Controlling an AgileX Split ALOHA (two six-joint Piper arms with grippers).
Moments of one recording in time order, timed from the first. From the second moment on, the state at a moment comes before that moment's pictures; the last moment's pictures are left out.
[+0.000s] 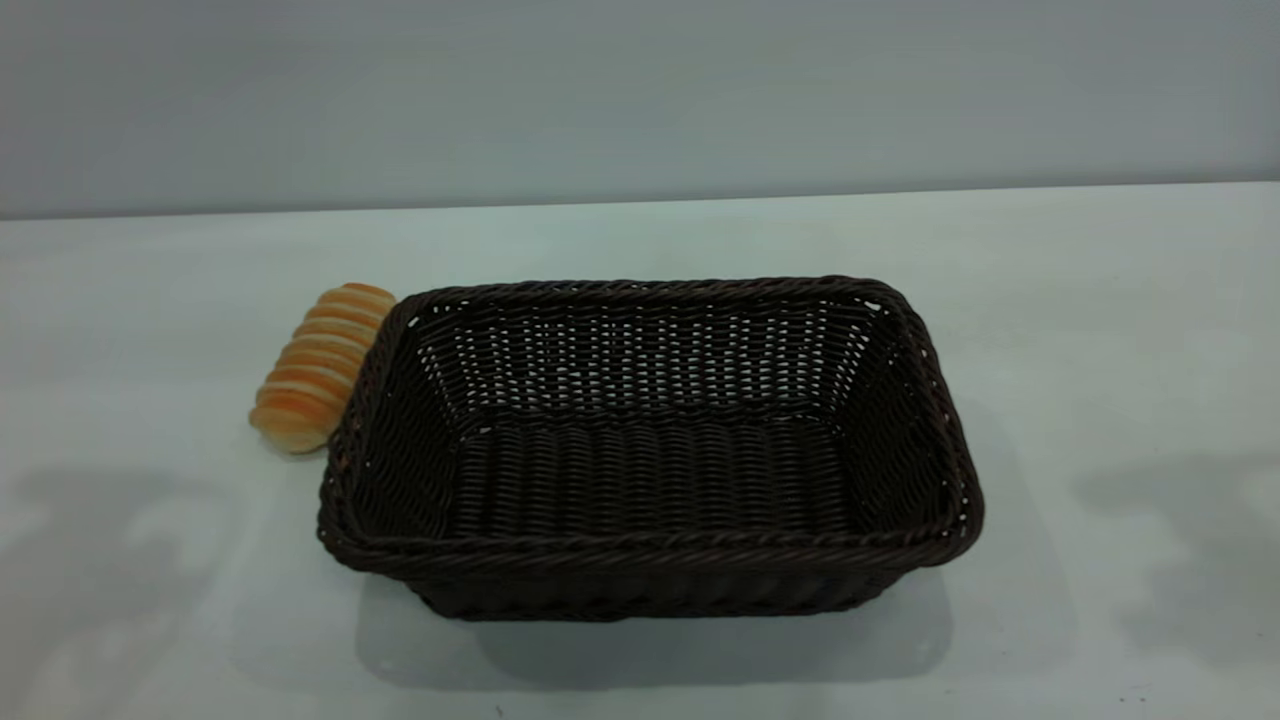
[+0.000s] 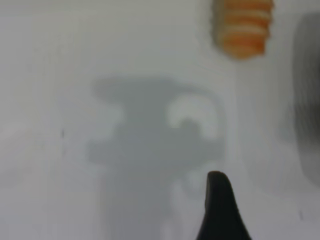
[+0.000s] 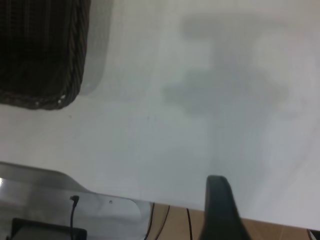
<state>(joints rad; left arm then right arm) -0.01 1.52 -1.03 -0.05 0.66 0.02 0.09 1.43 -1.24 0.06 1.22 -0.11</state>
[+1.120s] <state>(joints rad) 0.00 2.38 -1.52 -0.53 0.50 0.42 0.09 1.38 -1.22 0.08 1.23 -0.11</state>
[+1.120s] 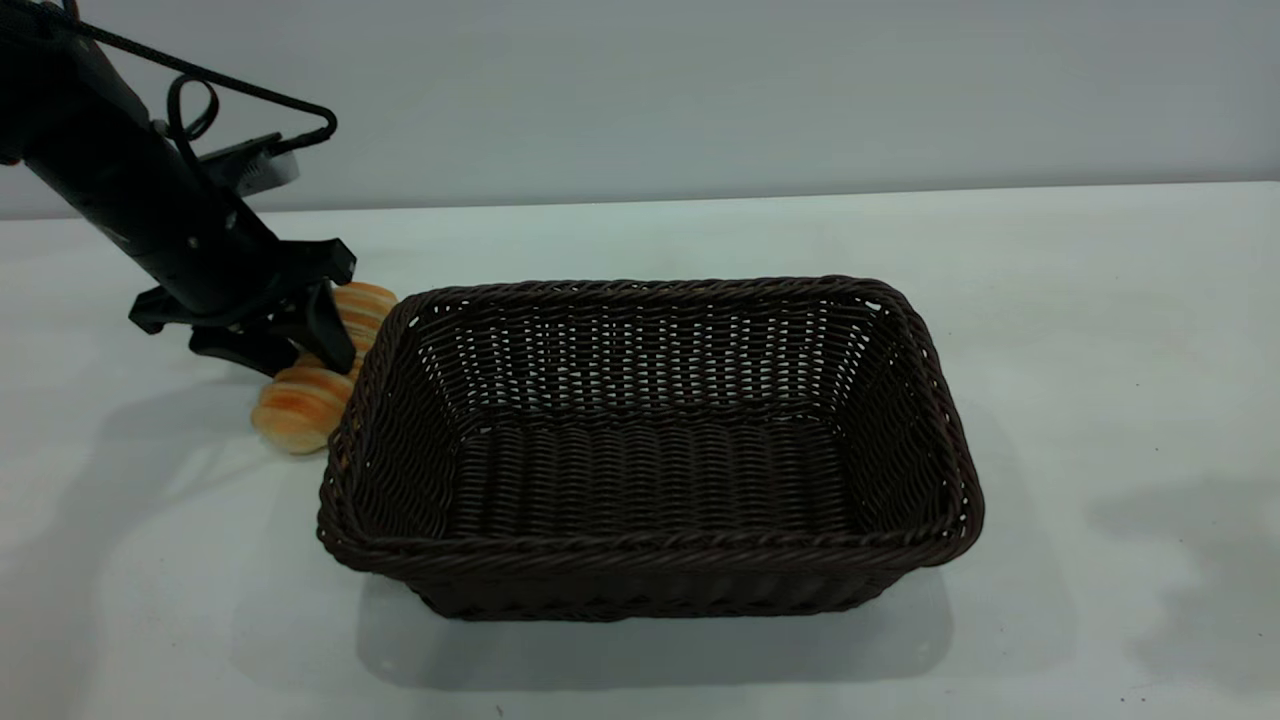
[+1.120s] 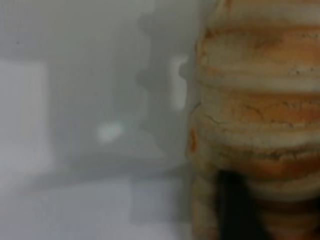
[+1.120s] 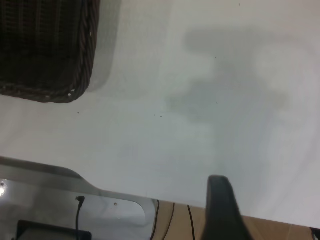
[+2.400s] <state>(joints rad) -0.41 2.19 -1.65 -0.53 1.00 0.42 0.09 1.38 -1.22 0.08 1.23 -0.11</state>
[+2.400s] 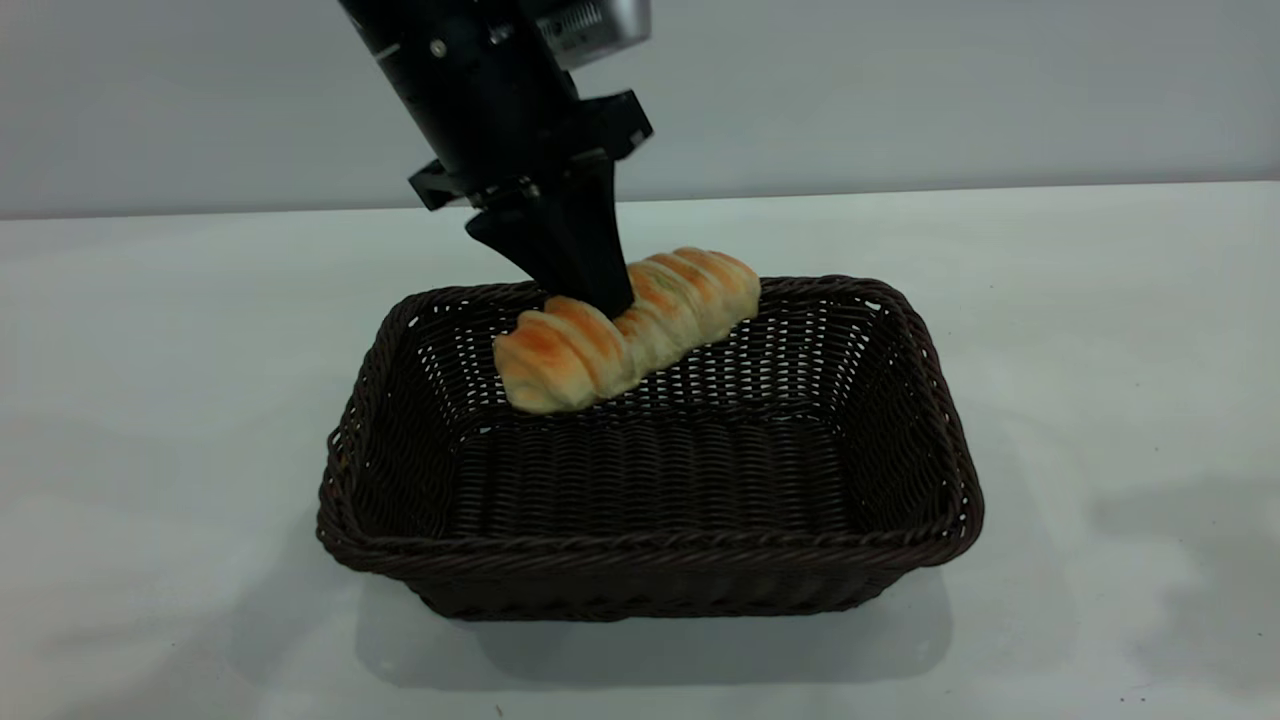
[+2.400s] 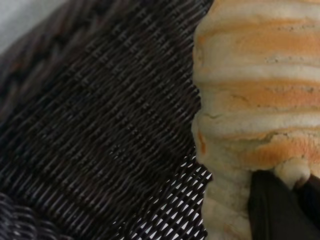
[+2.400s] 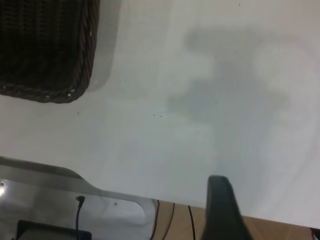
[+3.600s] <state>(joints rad) -0.39 1.79 -1.90 0.13 1.17 0.06 0.09 1.31 -1.21 0.08 1.23 -0.11</state>
